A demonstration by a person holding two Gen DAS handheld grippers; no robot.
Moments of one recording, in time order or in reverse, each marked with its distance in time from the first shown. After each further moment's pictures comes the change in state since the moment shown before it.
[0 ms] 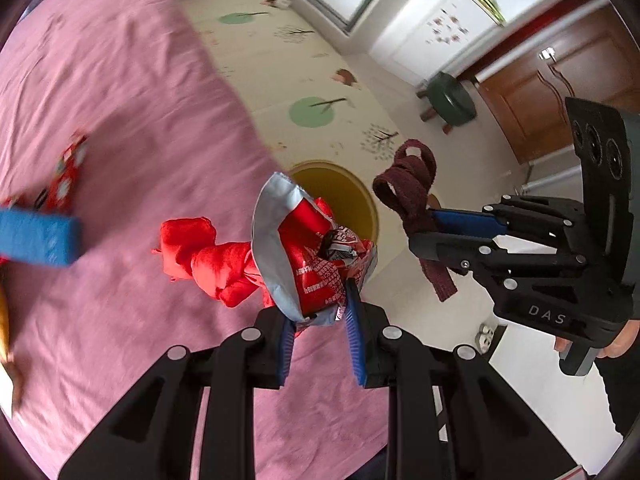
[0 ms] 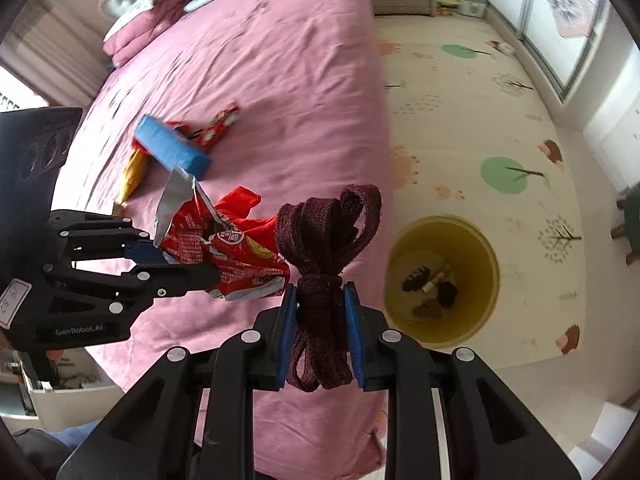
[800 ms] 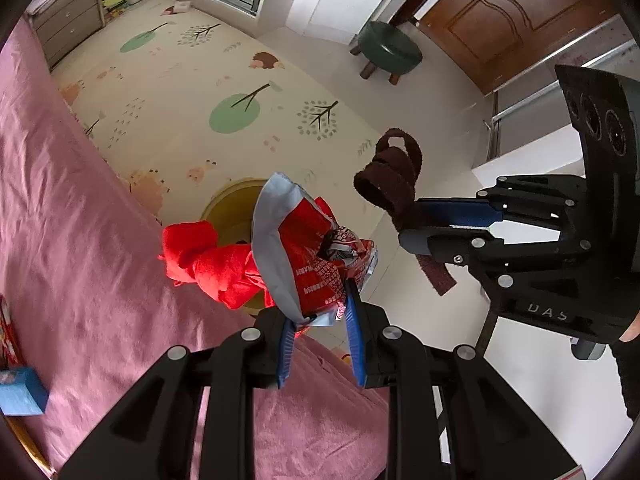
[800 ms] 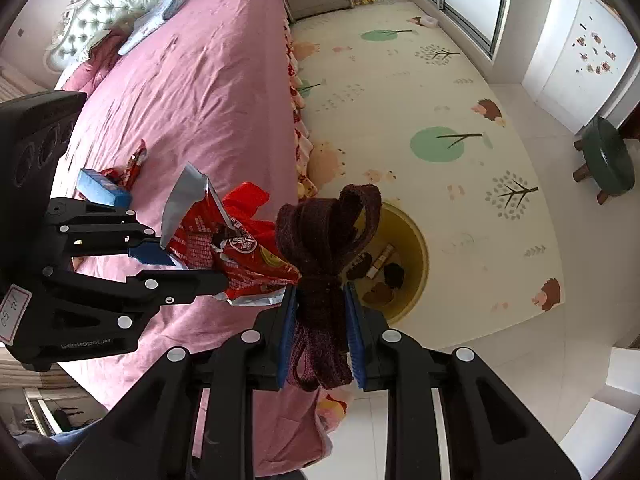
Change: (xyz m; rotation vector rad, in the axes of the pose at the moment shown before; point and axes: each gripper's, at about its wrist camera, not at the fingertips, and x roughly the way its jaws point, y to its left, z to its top) left arm 0.088 -0.118 0.085 0.274 0.111 -0.036; right arm -0.032 -0.137 -0.030 0.193 -0.029 -0.077
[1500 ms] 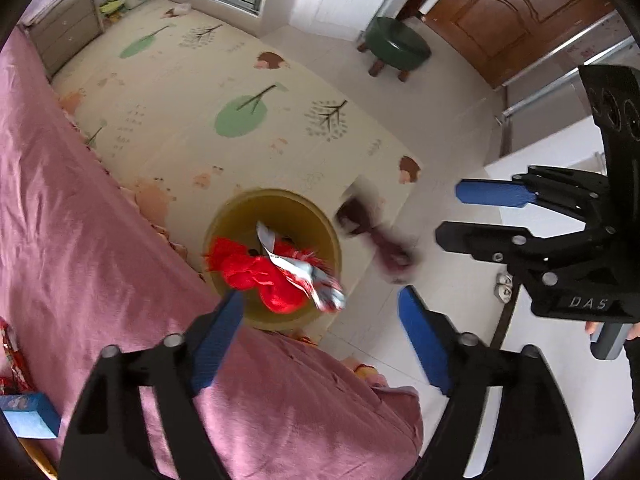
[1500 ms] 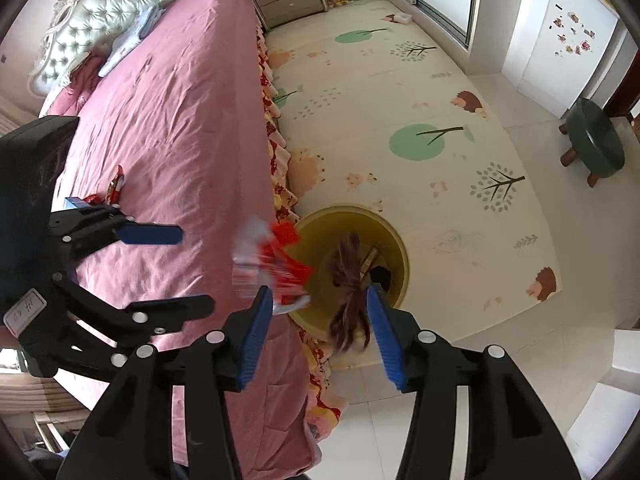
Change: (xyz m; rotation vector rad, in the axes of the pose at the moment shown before) left arm 0.015 0.003 0.019 0.010 0.001 0.045; right arm -0.002 -0.037 0.009 0.076 -0.018 -0.024
